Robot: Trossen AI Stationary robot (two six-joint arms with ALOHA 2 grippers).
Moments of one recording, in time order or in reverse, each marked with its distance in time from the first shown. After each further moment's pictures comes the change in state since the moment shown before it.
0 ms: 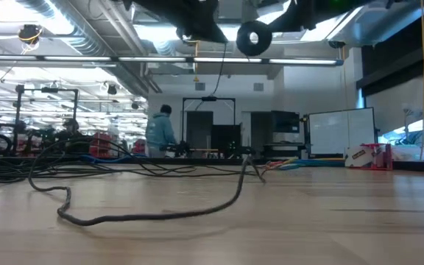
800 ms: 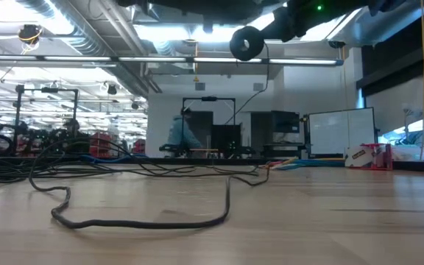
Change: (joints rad) left arm -0.110 0.136 0.002 0.317 0.151 -0.127; right arm -0.001 0.118 -0.001 0.207 0.162 -0.080
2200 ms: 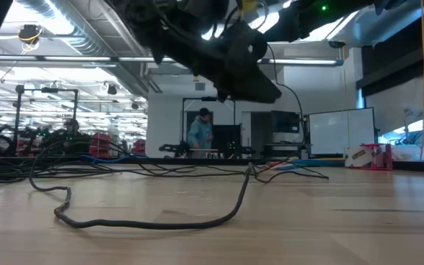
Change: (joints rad) left arm 0.000 0.272 -0.001 -0.100 0.157 -0.161; right arm 0.000 -0.030 0.000 -0.094 -0.035 0.059
